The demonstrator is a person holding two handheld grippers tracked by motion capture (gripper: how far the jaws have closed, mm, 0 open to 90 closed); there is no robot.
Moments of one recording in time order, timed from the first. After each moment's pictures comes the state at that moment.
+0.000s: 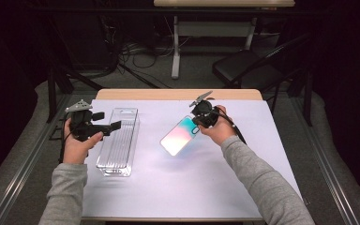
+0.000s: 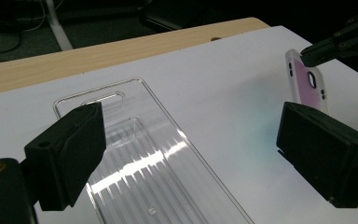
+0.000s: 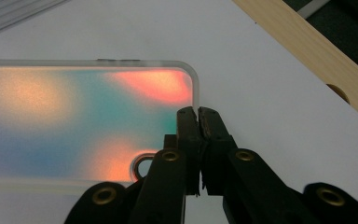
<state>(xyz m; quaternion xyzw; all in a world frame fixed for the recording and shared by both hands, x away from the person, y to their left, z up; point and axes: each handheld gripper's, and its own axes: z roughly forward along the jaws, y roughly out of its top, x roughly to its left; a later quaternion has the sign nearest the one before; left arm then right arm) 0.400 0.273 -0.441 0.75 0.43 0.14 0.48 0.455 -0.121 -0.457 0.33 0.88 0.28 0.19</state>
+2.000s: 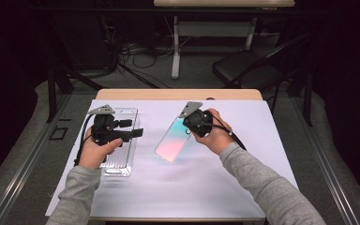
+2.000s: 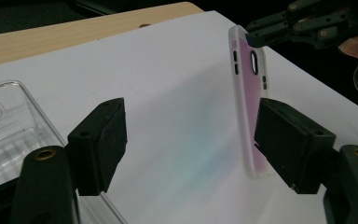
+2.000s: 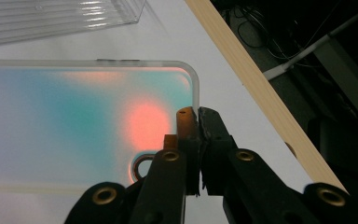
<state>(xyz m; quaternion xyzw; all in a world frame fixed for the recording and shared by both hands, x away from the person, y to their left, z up) 0.388 0.212 -0.440 0.79 0.37 0.05 0.49 0.403 -0.094 -0.430 0.22 0.88 0.30 0.30</state>
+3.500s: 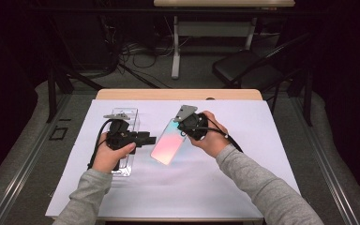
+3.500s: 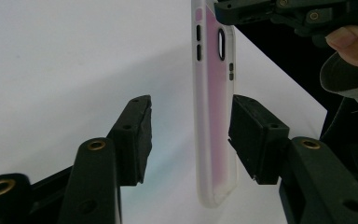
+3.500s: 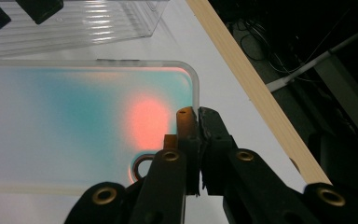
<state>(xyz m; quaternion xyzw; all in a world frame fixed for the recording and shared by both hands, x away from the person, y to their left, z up) 0.384 0.179 -0.461 0.78 0.38 -0.05 0.49 0.392 -0.081 -0.429 0.19 0.88 0.30 0.30</state>
